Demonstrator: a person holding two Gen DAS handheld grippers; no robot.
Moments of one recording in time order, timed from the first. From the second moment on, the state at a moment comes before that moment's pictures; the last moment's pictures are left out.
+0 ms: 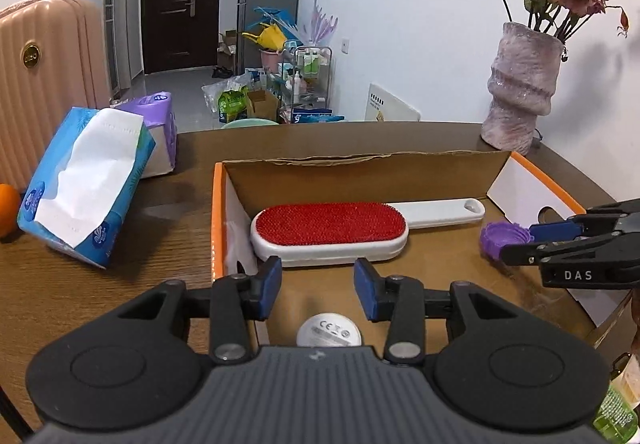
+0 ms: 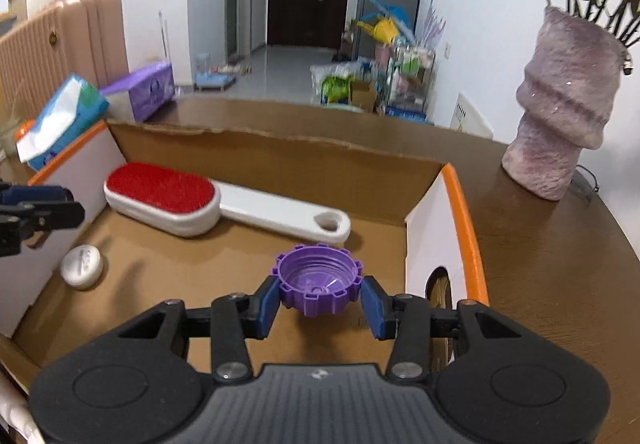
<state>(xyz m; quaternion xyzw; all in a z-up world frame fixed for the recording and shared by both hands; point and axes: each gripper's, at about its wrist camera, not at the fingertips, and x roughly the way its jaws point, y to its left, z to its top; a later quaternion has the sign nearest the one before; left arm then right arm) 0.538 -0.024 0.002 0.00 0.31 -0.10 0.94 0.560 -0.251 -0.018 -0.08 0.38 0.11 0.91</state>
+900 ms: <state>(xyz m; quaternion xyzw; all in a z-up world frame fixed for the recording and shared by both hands) 0.417 -0.018 0.097 0.03 0.22 -0.08 0.97 0.439 -0.263 0.112 -0.05 0.27 0.12 0.95</state>
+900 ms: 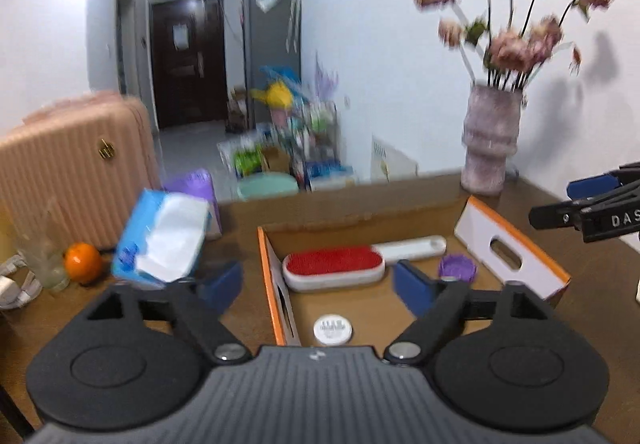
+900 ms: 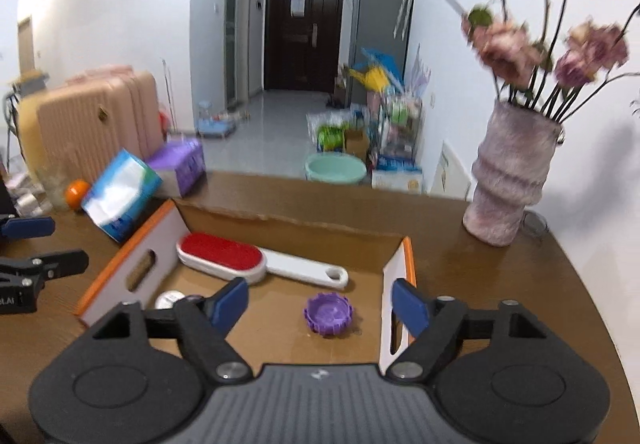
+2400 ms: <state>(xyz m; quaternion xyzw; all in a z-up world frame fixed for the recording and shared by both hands) 0.100 0.012 0.005 -0.02 0.14 -0.02 0.99 0.100 -0.231 0.007 -0.02 0.13 0.15 0.98</state>
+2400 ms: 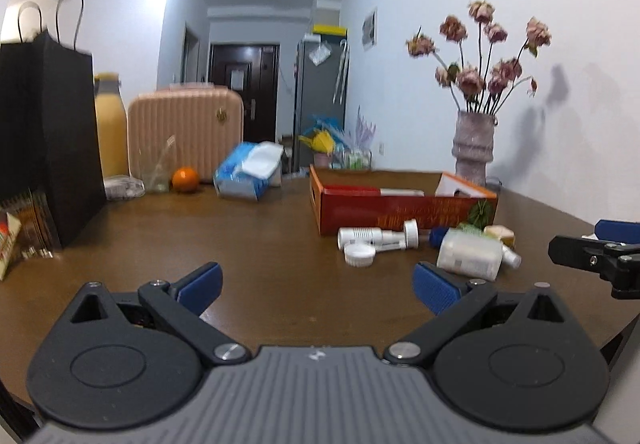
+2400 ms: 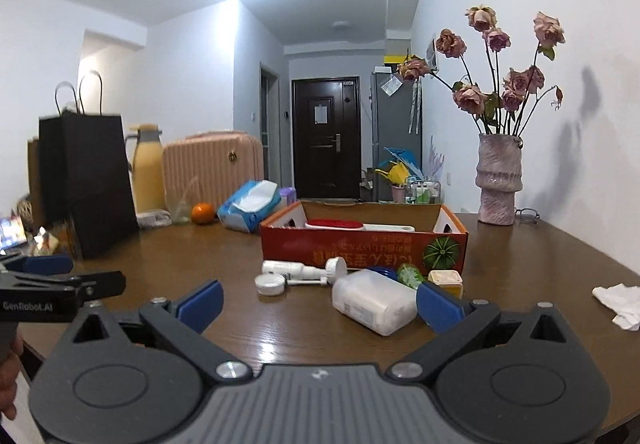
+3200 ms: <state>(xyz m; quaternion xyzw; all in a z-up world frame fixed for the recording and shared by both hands) 0.326 -0.075 -0.005 -0.07 0.27 -0.18 0.94 0.250 -0.286 -0.040 0.14 0.26 0.11 0.95</state>
